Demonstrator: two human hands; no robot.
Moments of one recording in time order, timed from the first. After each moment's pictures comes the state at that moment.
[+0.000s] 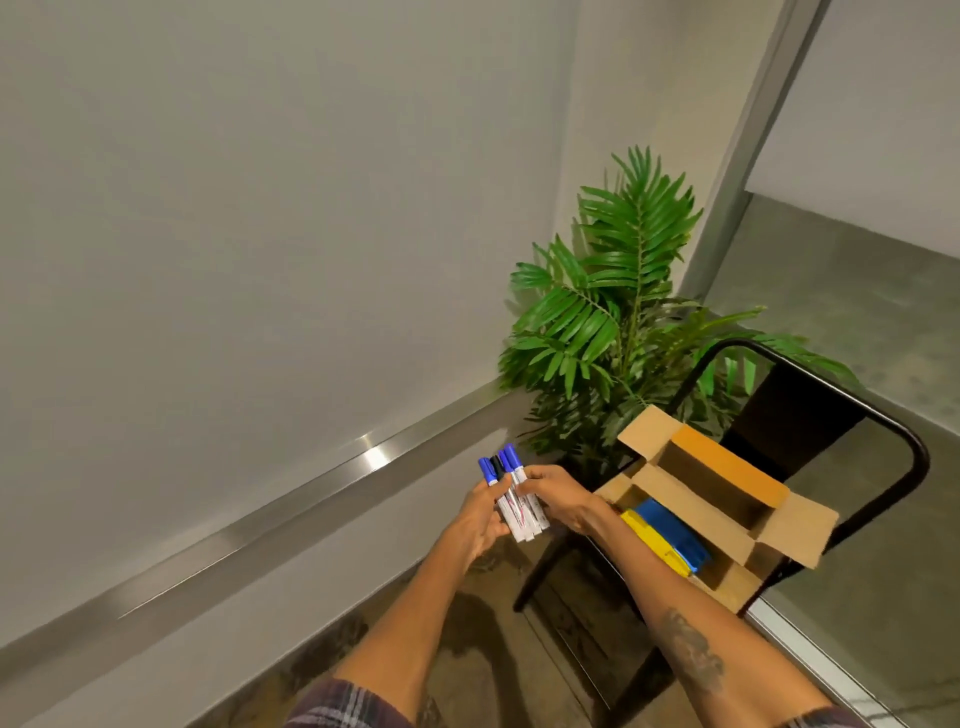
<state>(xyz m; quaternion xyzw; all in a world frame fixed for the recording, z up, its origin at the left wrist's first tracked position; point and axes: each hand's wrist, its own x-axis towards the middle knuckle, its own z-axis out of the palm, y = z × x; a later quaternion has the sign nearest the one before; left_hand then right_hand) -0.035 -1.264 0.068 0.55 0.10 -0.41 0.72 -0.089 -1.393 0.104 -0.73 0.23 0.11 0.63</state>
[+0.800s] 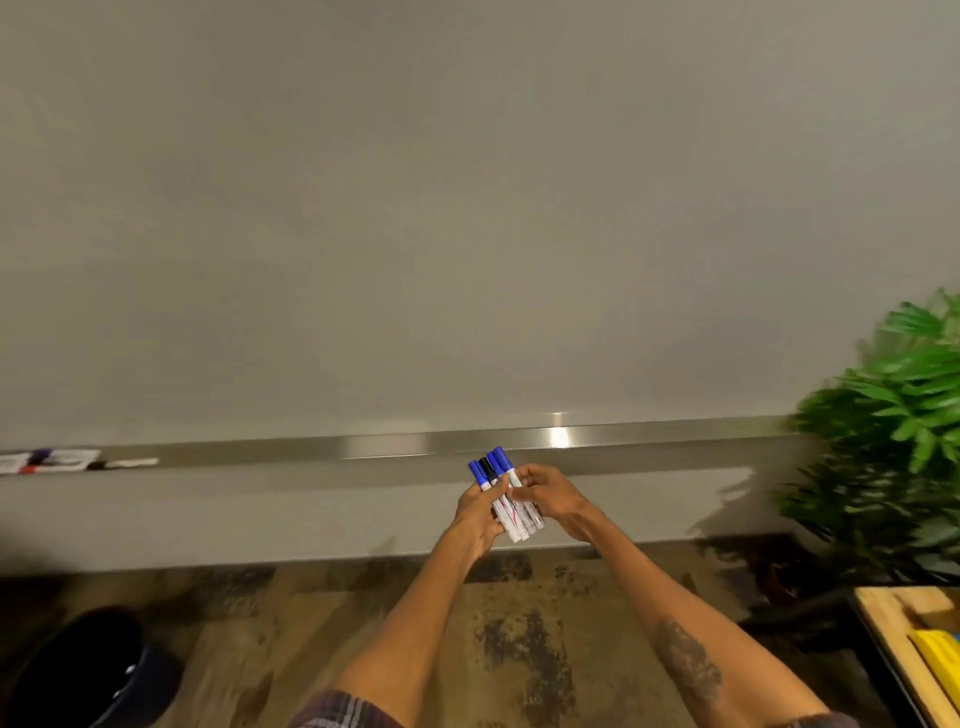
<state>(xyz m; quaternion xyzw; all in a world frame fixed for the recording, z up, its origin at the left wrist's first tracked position) -0.061 -0.842 0.062 0.50 0.30 -0.15 0.80 -0.041 -0.981 0.102 -0.81 -0.02 0.25 0.53</state>
